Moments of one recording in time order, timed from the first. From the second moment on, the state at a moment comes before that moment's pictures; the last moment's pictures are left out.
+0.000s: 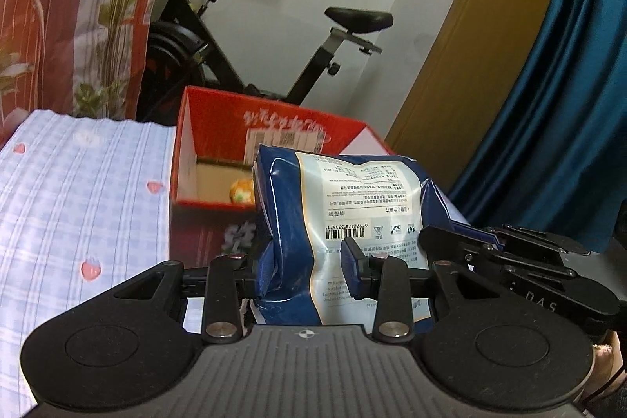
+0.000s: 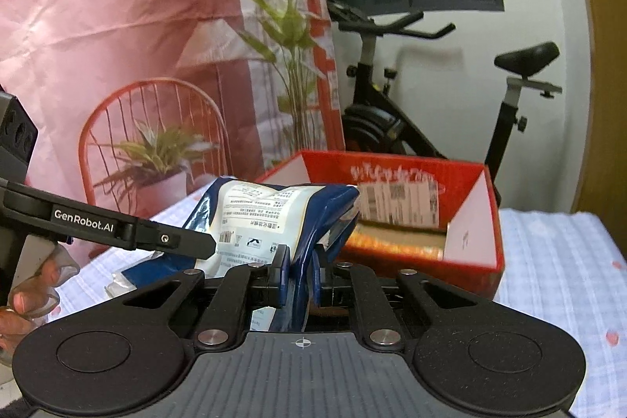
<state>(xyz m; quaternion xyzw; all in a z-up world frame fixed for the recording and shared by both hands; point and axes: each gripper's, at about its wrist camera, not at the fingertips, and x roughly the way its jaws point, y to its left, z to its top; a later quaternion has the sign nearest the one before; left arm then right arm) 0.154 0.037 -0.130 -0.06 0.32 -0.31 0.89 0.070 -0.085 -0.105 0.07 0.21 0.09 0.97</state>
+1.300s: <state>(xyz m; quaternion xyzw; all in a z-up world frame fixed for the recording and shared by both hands) 0.307 -0.015 -0.142 -0.01 0.35 -0.21 0.91 0.290 -0.121 -0.115 0.00 0.29 0.10 0.95</state>
